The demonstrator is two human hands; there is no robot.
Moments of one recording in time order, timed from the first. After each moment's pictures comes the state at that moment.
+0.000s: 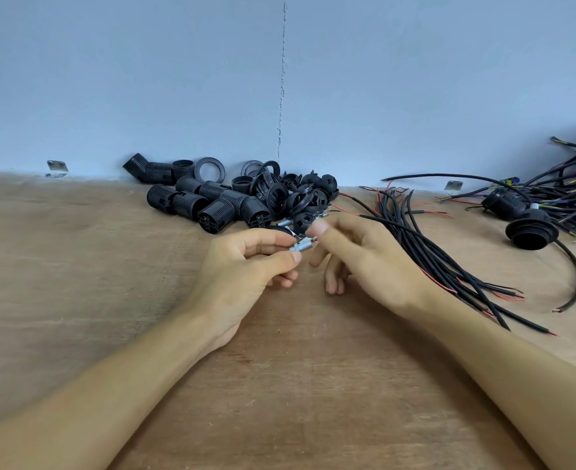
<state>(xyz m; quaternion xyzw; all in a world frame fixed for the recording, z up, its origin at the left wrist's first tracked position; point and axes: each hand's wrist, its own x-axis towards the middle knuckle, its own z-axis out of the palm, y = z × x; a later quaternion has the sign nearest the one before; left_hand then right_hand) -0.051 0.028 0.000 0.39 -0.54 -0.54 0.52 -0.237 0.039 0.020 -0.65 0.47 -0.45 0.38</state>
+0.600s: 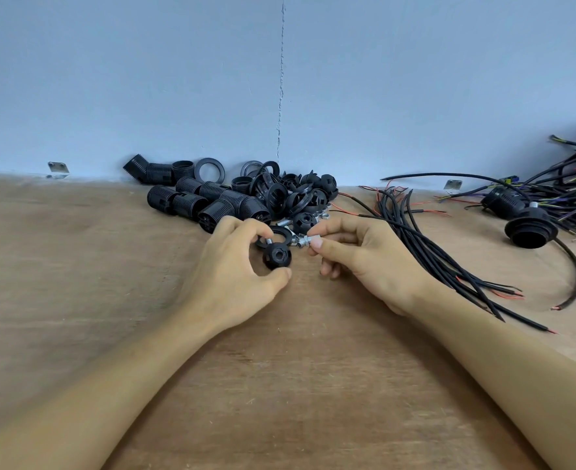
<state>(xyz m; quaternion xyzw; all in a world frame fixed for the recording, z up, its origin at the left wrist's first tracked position) -0.037 0.016 -0.006 0.52 -0.75 -0.15 0.38 -0.244 0.027 0.012 -0.61 0.48 -0.47 0.41</state>
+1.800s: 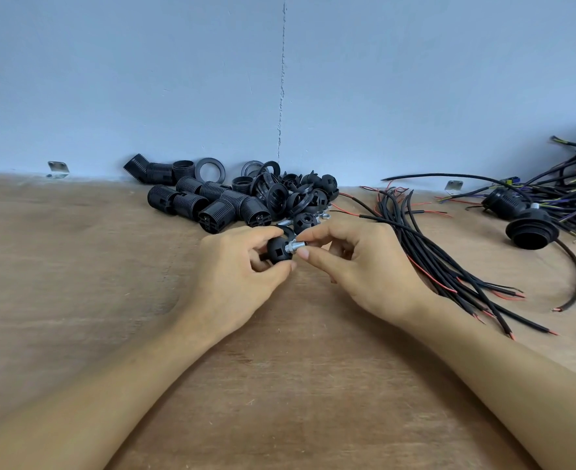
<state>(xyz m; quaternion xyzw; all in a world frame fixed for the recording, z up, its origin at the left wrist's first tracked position) -0.040 0.023 -0.004 0.43 -0.74 -0.18 0.48 -0.232 0.045 0.021 -0.75 0.49 -0.42 0.14</state>
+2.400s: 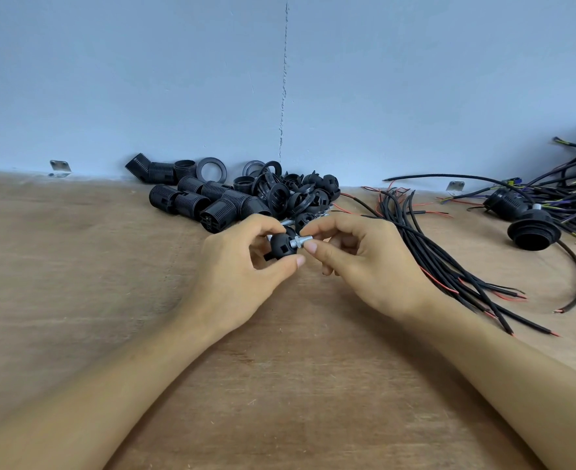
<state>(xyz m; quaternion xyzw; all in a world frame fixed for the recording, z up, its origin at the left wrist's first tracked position) -0.041 0.026 0.001 0.44 -0.72 -0.24 0.48 -0.234 0.045 0.022 -0.73 0.48 -0.44 0.22</state>
